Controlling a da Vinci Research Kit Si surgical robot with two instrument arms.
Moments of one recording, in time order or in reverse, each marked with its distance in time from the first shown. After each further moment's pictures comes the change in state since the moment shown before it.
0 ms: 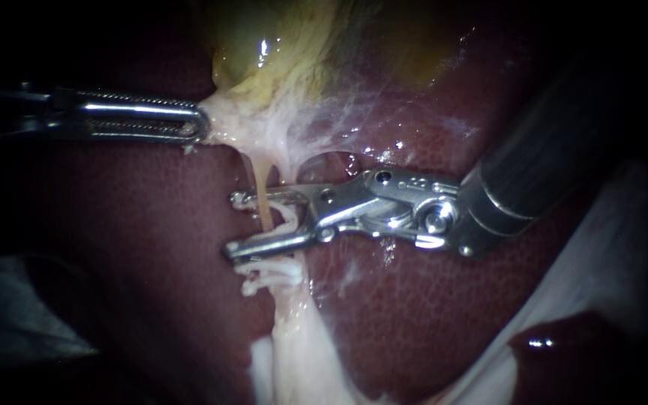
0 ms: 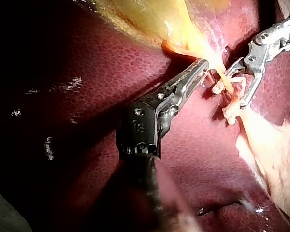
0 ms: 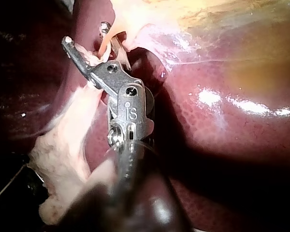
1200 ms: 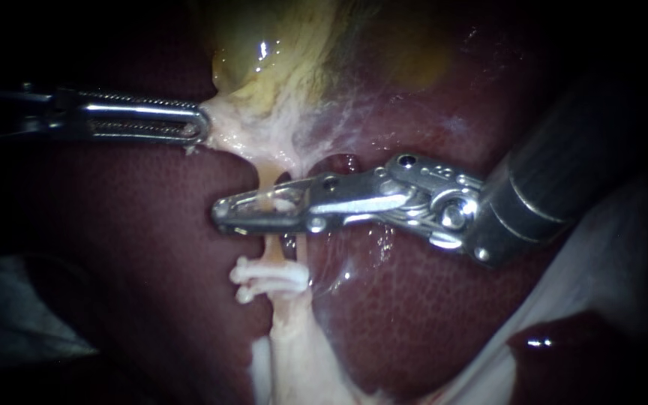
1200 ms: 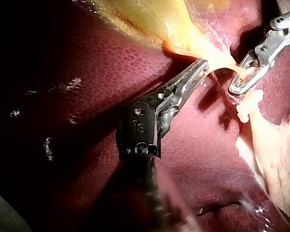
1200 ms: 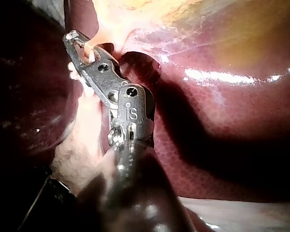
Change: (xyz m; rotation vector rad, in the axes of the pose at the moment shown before) right arm 0.003 -0.002 -0.002 -0.013 -0.006 0.129; left arm 0.000 0.000 0.000 0.001 0.000 0.000
